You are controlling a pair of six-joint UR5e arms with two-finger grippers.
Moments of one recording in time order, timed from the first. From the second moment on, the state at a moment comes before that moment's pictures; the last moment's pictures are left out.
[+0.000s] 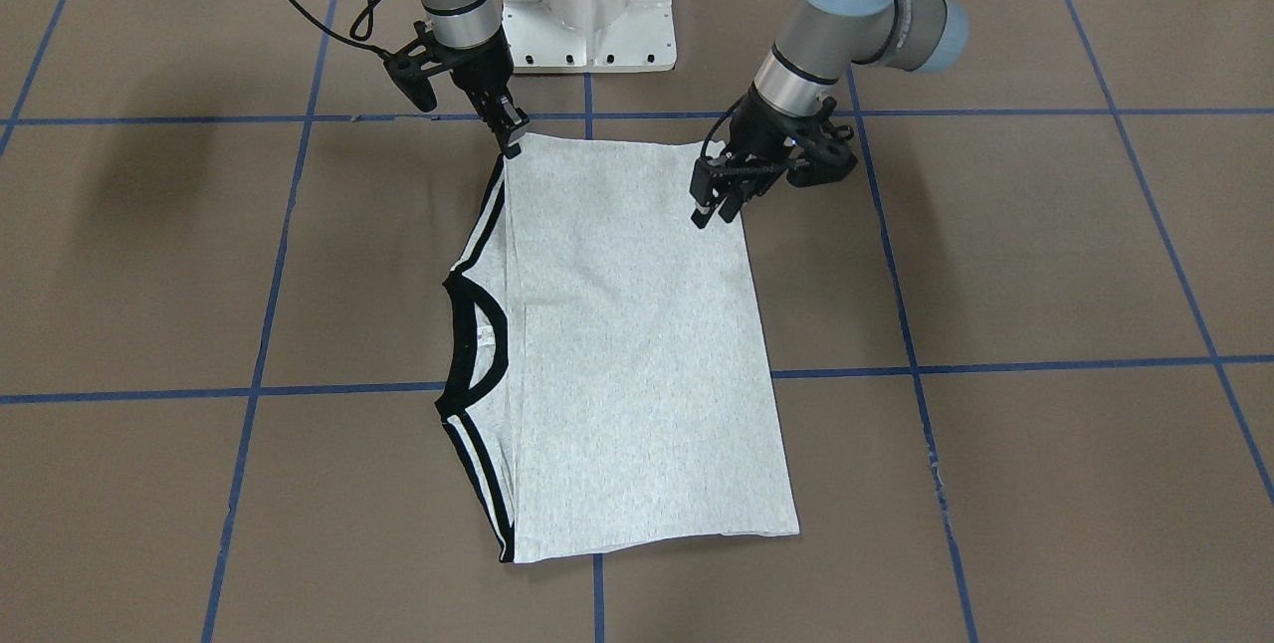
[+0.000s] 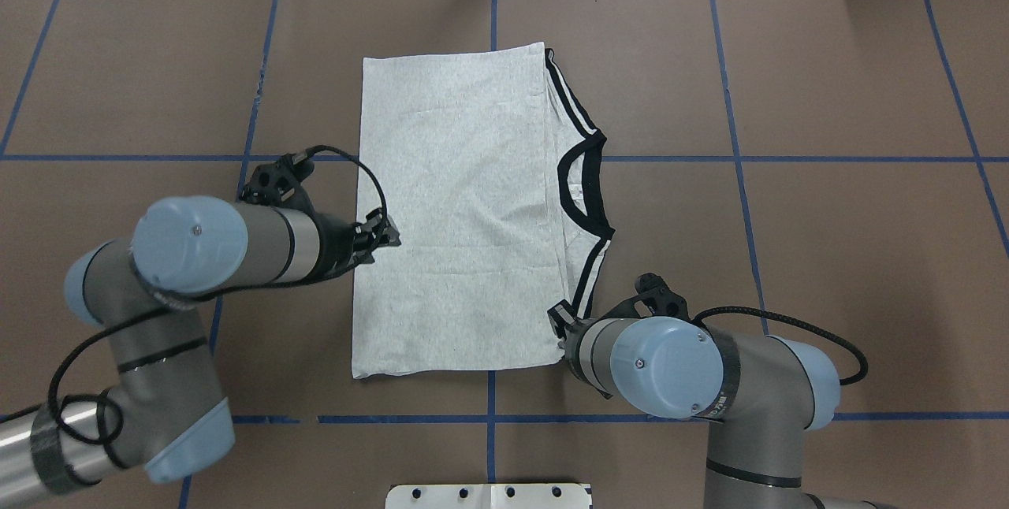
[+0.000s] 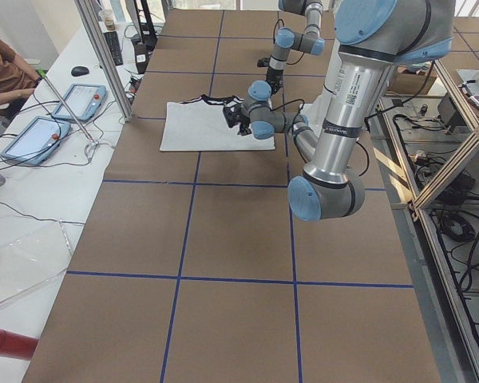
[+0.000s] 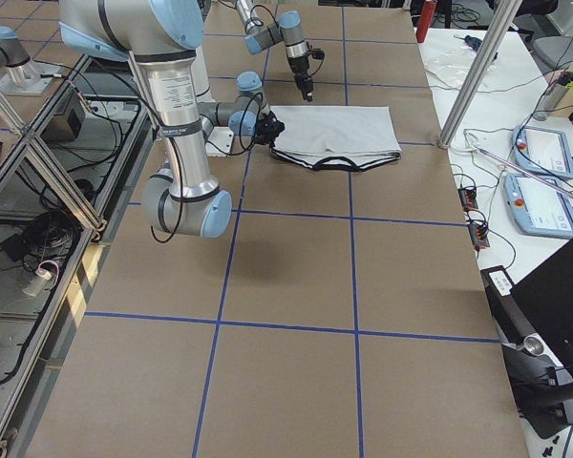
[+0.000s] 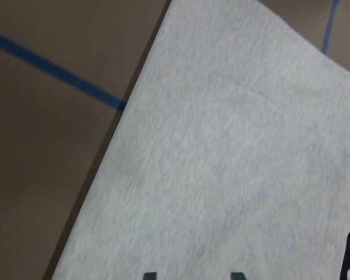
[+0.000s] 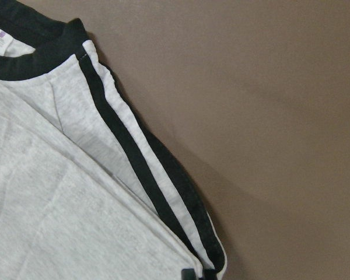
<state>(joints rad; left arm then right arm) -0.42 -1.87 -1.88 -2.09 -1.67 -1.84 0.23 -1.19 1.93 -1.39 1.55 2.38</state>
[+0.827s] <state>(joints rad) -0.21 -1.75 -1.99 -2.00 -1.56 -2.02 0.23 -1.20 1.95 -1.38 1.55 2.38</state>
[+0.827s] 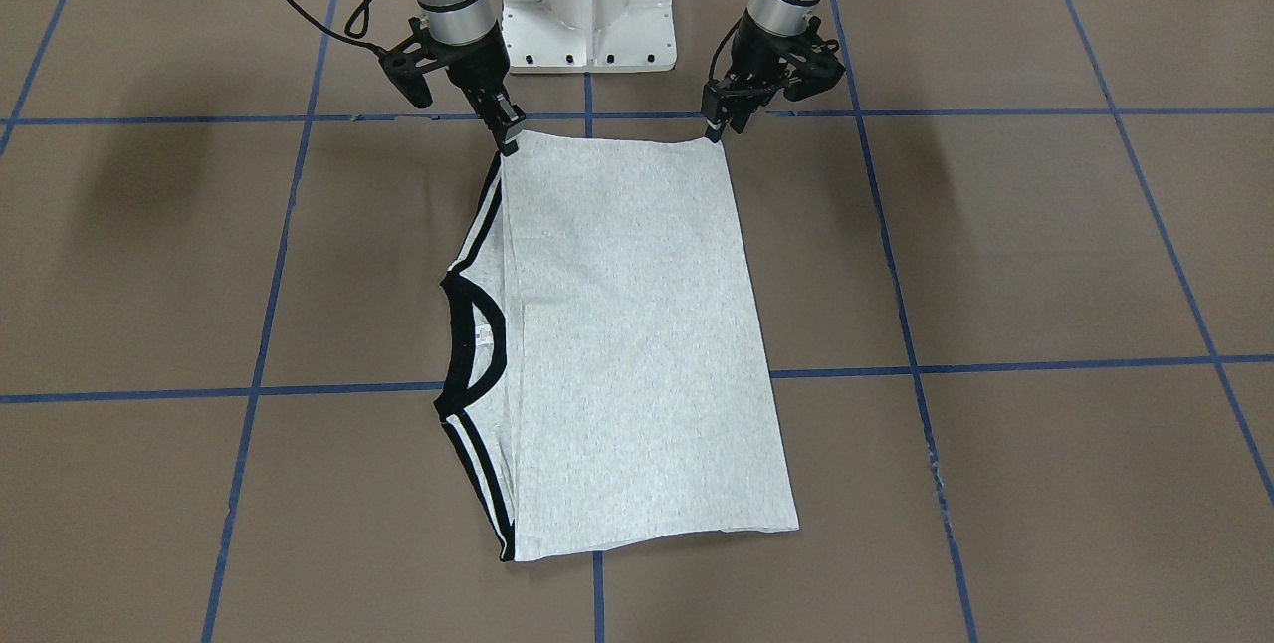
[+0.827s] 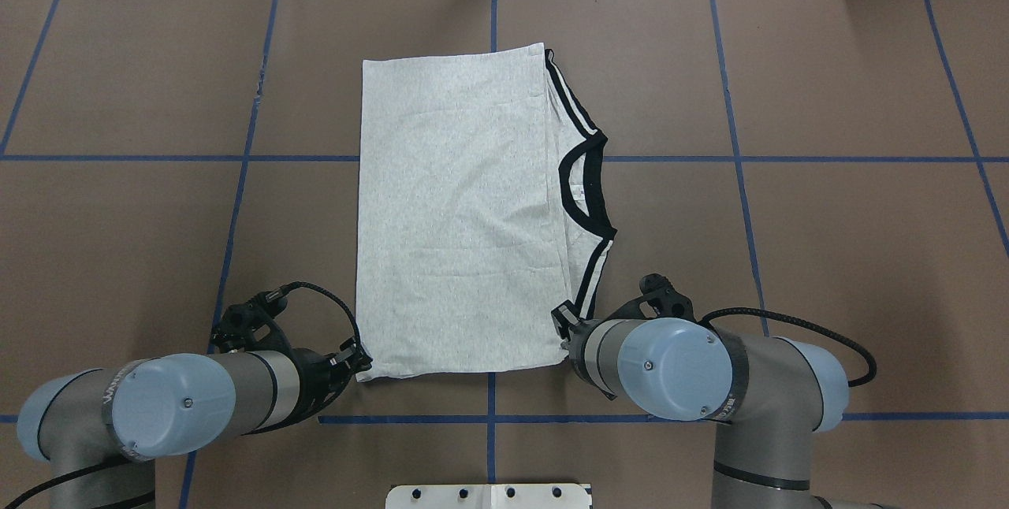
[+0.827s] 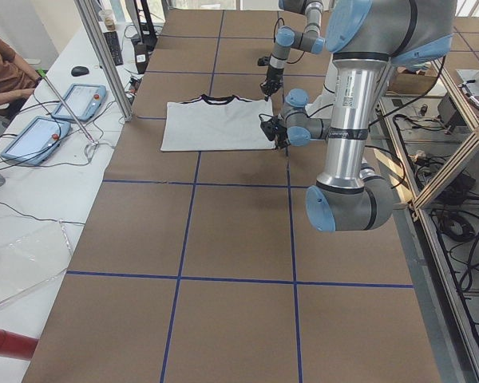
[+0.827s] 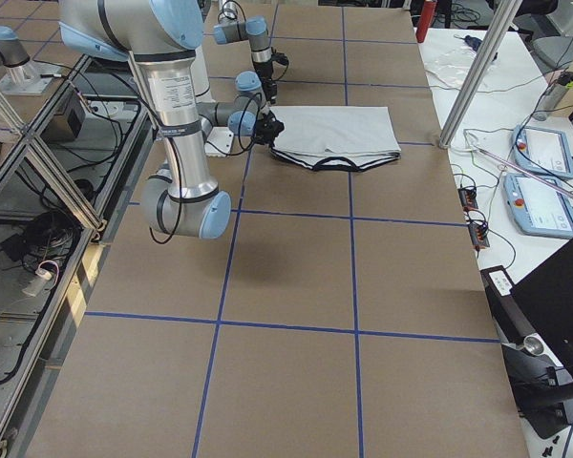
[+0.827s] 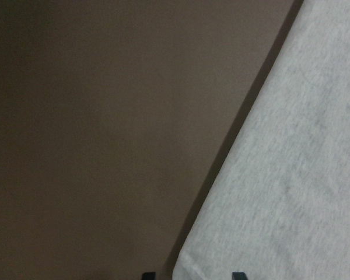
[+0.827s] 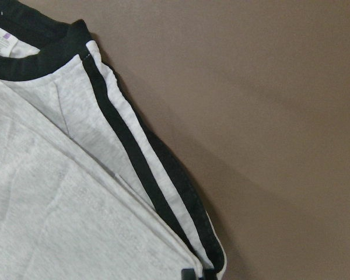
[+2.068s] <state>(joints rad) -0.21 -1.80 -1.91 -2.00 -1.56 -2.02 0.23 -1.20 1.96 -1.38 1.55 2.38</state>
